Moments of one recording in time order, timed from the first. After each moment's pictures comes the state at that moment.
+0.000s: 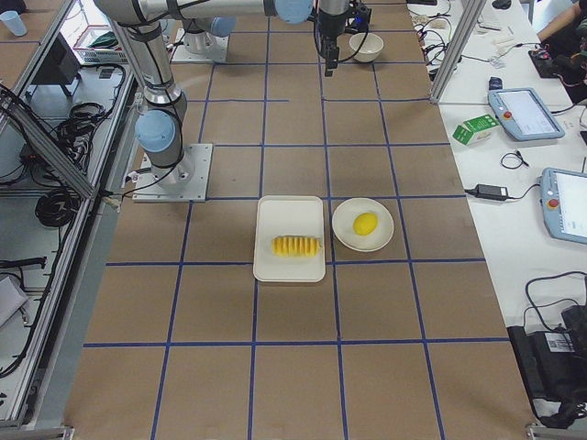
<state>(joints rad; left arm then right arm) -0.64 -1.80 -1.48 -1.57 1.49 0.54 1.56 -1.48 1.43 -1.50 -1.54 -0.11</state>
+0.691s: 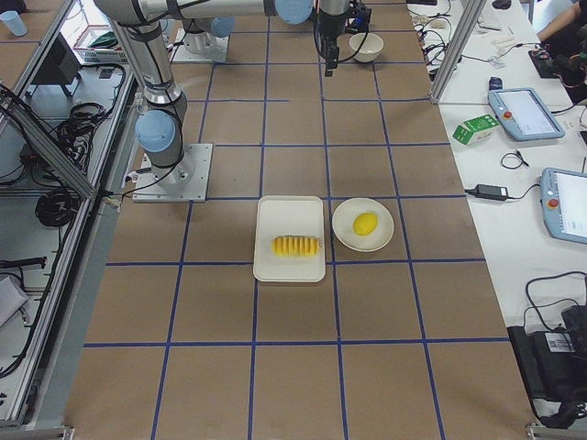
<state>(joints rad) -0.72 -1.68 -1.48 -1.85 1.41 0.33 1.56 -1.48 1.43 -1.50 -1.54 -0.11</state>
